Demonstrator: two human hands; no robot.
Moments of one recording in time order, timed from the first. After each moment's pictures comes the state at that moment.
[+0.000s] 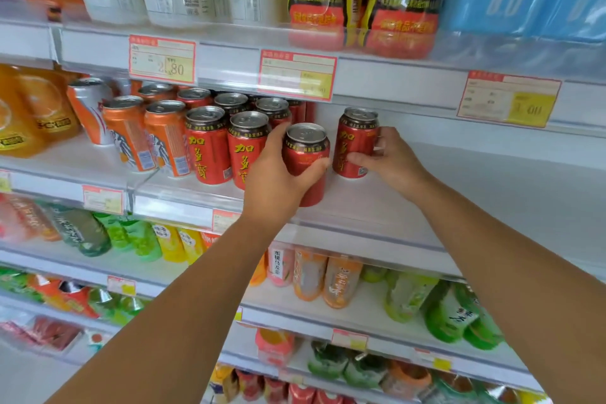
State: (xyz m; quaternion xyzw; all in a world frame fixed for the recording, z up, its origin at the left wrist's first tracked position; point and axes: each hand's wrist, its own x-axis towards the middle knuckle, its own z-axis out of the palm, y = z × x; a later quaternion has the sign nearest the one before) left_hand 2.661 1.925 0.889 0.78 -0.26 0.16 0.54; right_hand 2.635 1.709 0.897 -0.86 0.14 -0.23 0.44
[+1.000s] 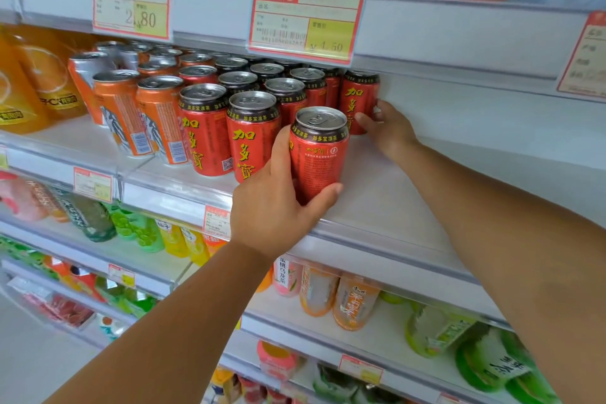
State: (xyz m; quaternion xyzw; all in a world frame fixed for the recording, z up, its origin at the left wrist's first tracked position) left_hand 2.667 1.924 0.849 0.85 -0.26 0.31 0.35; right_hand 2.748 1.678 0.880 -0.89 0.15 -0.22 0.38
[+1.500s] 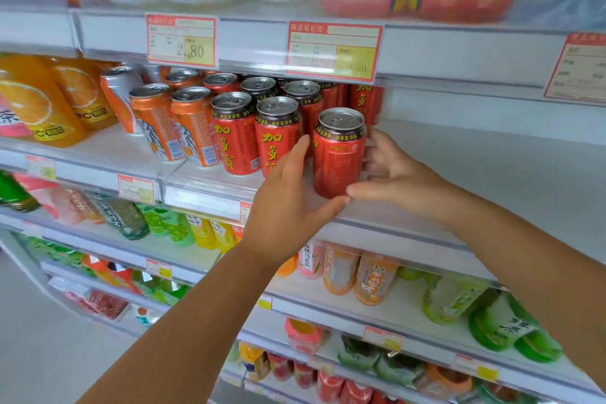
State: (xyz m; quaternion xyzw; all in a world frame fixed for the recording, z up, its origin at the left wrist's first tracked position) left_hand 2.665 1.962 0.851 0.82 -0.35 0.16 0.42; right_hand 2.605 1.775 0.898 -0.83 -0.06 -0.04 0.56
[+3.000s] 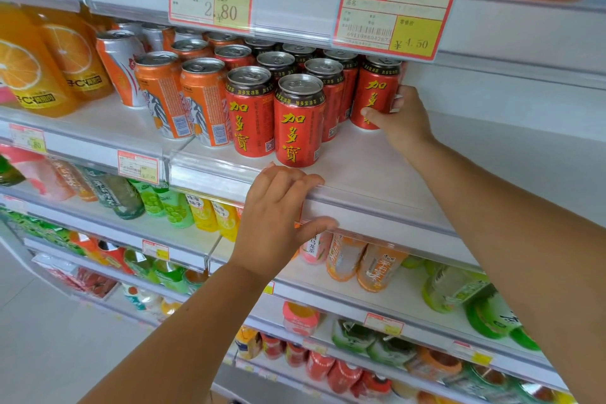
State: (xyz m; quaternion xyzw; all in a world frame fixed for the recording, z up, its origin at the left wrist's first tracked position) left_hand 2.678 1.996 0.798 0.80 -0.40 0.33 0.30; right_hand 2.718 1.744 0.882 -0.83 0.21 -0.28 0.43
